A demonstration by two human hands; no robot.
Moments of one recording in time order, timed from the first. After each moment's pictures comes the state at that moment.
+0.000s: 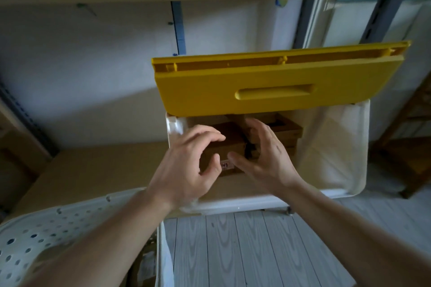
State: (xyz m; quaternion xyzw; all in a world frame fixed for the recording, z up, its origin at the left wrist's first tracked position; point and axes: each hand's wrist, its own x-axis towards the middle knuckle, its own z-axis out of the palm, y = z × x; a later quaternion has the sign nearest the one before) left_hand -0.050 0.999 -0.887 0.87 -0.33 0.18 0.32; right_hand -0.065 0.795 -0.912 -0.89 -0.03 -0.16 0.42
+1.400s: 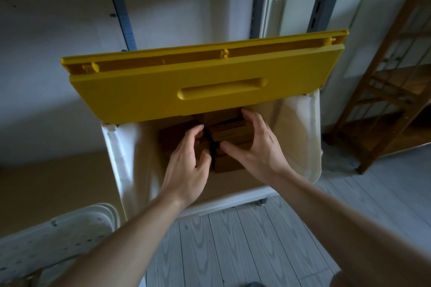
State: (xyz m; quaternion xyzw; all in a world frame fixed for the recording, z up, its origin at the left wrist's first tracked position) left_hand -0.031 0.908 -0.928 0.86 -0.21 0.06 0.46; right_hand -0.056 0.727 -0.921 -0.89 0.05 -0.21 0.41
